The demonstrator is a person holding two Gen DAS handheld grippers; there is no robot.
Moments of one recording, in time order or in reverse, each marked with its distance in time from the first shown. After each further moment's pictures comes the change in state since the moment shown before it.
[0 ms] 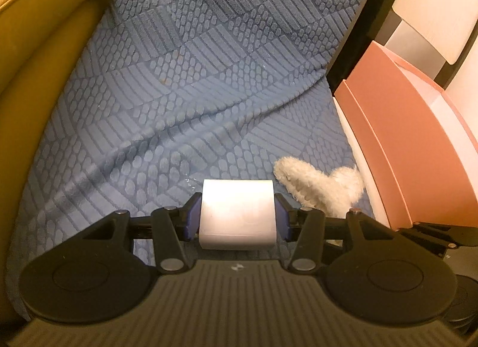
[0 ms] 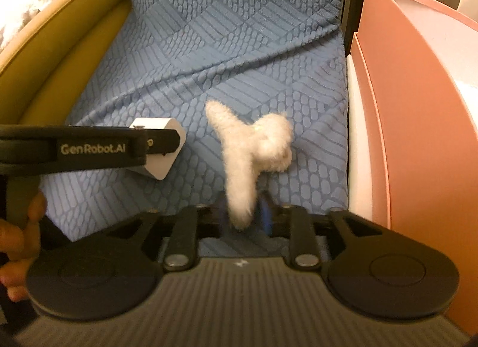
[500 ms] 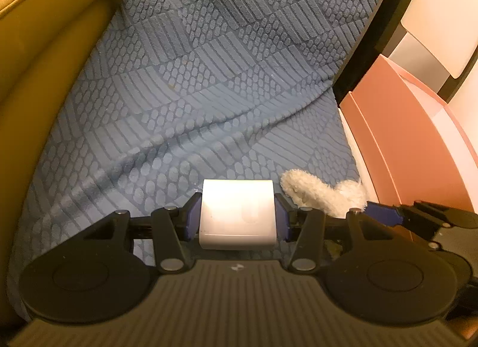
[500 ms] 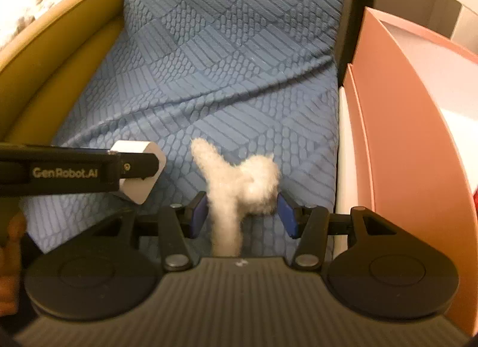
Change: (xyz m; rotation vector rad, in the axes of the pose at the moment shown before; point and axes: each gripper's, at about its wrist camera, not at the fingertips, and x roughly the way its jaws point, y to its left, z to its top) left arm -0.003 0.008 0.007 -0.032 -0.021 0.002; right arm 0.012 0.004 0.019 -0.065 -0.083 -0.065
